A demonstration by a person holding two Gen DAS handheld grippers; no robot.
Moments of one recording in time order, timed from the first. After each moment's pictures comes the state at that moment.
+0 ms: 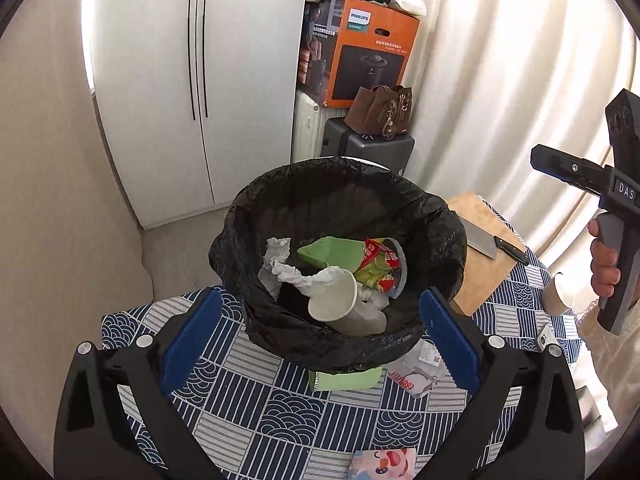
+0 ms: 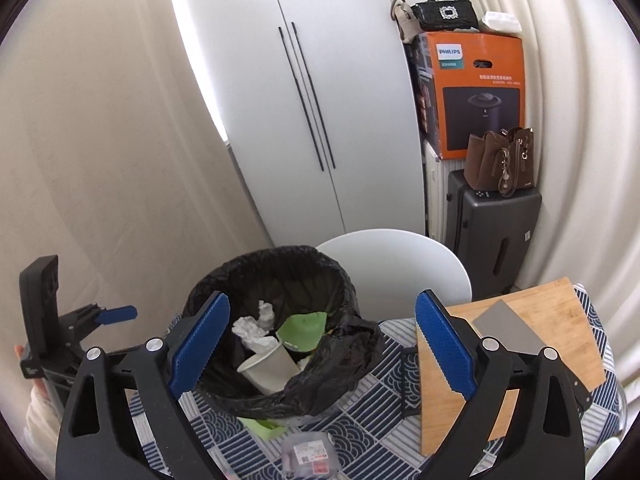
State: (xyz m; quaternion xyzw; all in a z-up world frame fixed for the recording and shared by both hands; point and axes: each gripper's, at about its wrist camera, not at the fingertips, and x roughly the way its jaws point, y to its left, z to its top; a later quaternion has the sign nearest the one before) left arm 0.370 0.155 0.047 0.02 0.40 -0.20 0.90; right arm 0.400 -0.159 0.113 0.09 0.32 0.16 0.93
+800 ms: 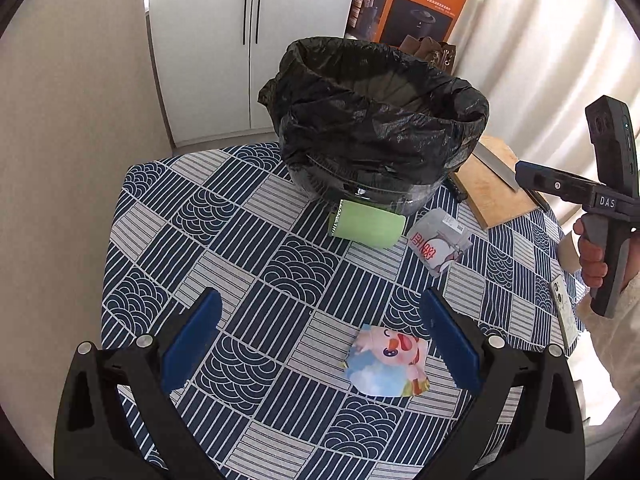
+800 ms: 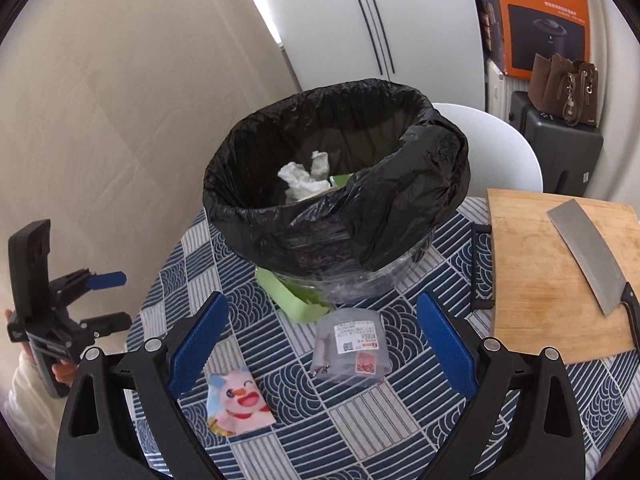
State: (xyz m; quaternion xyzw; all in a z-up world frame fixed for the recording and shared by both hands) left arm 0.249 0.193 -0.032 -0.02 0.48 -0.12 0.87; right arm 0.351 -0.113 -0.002 0.05 0.44 0.28 0.85
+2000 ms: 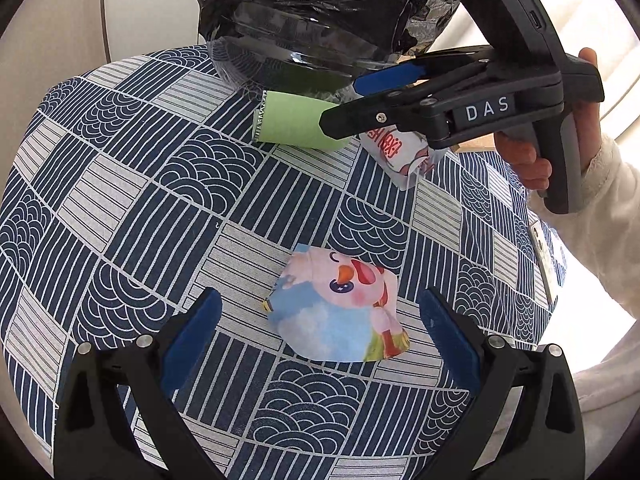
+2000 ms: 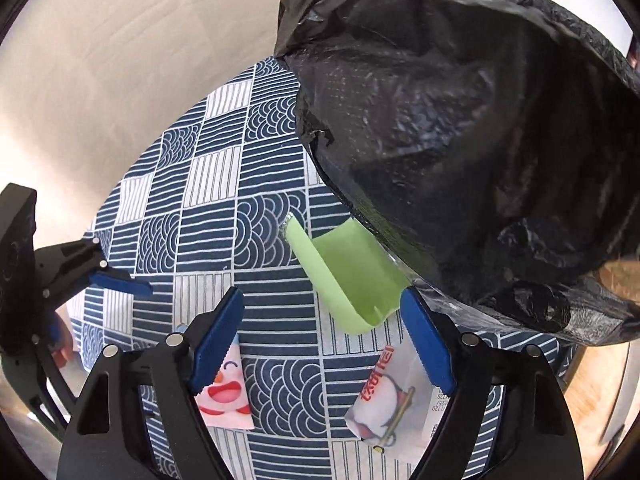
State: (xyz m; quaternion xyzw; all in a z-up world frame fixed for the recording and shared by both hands) left arm 0.229 0.149 -0.129 -0.06 0.55 -0.21 0.81; right arm 0.378 0.031 -0.086 -0.17 0.52 0.40 0.73
